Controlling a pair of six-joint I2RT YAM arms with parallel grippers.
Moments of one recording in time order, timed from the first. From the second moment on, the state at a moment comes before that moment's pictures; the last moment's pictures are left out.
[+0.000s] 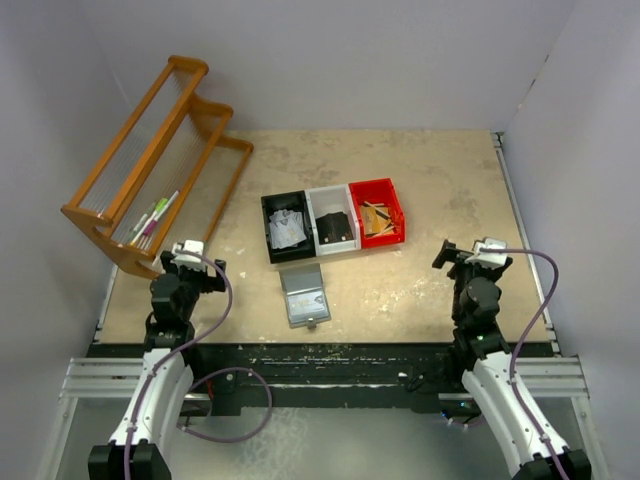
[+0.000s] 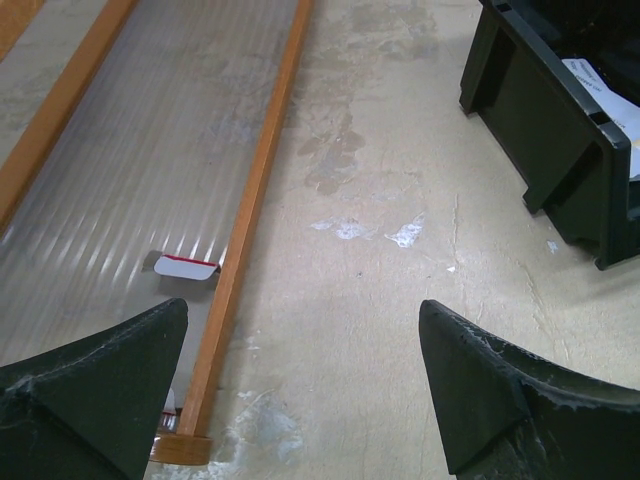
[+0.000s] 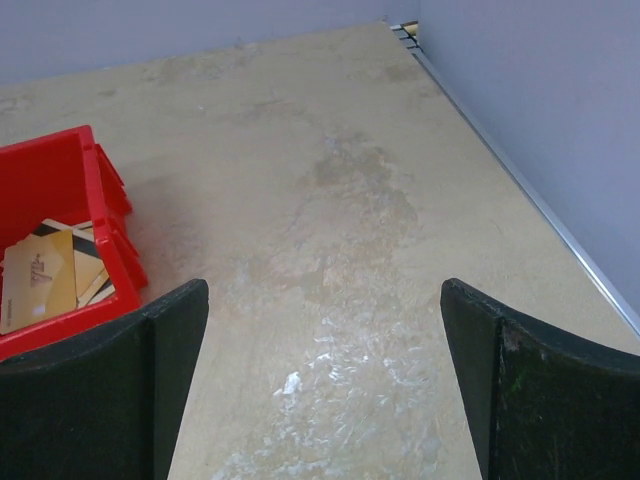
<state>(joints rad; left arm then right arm) 0.05 0.48 0.05 0.20 0.13 0.10 0.20 0.41 0.09 0.28 0.48 0.05</state>
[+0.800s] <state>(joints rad) 0.05 0.48 0.05 0.20 0.13 0.10 0.20 0.39 0.08 0.27 0.45 0.05</state>
